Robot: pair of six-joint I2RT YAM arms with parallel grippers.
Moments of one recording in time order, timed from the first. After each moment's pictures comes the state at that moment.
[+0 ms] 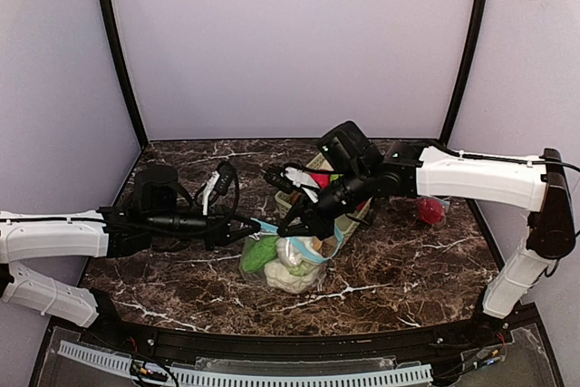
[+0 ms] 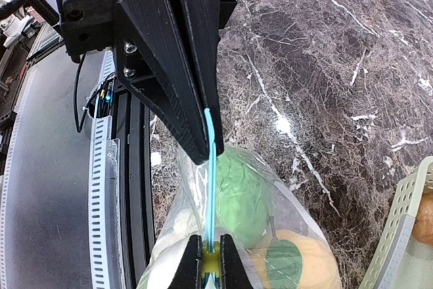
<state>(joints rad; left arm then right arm) -0.80 1.15 0.61 0.22 0.51 -0.37 0.99 1.64 1.36 -0.54 -0.53 -0.13</state>
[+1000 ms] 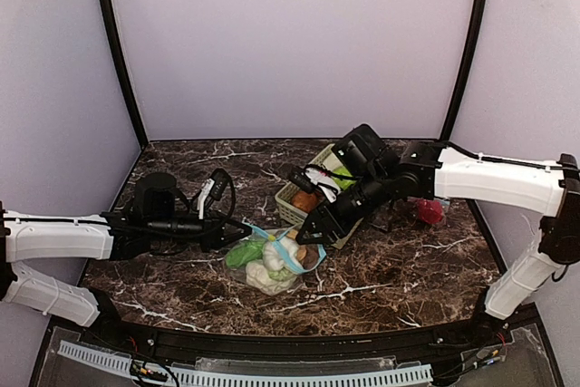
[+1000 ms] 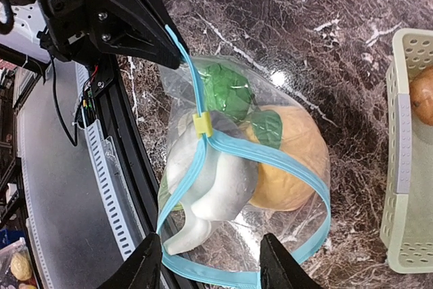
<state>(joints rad) -0.72 1.18 0.53 0.27 0.55 -0.38 0.98 1.54 1.29 -0.63 -0.43 0.16</state>
